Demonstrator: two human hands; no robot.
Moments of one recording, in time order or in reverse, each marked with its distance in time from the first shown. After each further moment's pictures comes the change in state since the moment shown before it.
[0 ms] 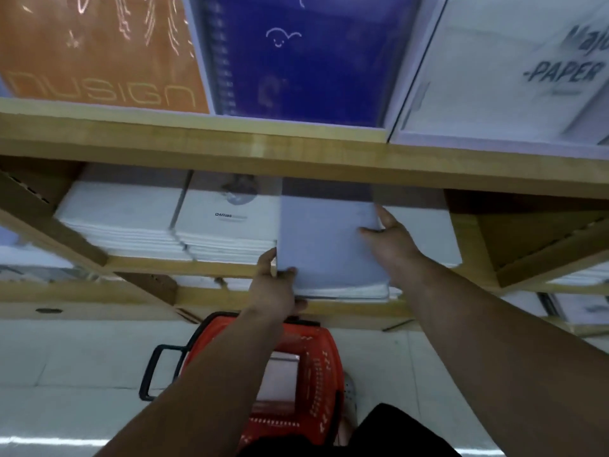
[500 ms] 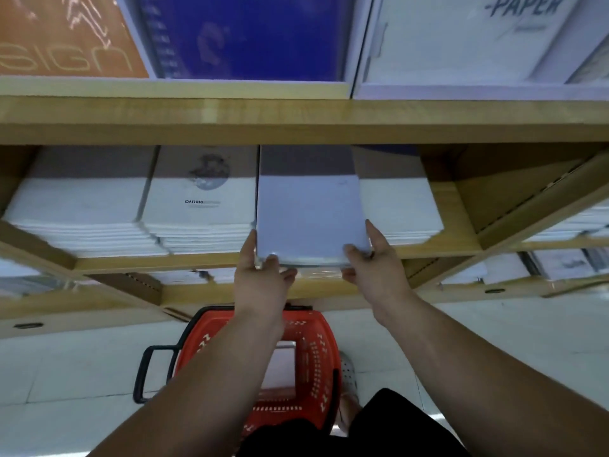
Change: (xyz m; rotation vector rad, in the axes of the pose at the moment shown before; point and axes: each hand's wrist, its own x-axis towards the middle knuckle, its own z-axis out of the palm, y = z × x) left_hand -0.015 -0.020 0.011 -0.196 0.003 0.109; right_hand -0.060 0.069 0.010 0.193 0.108 -0.041
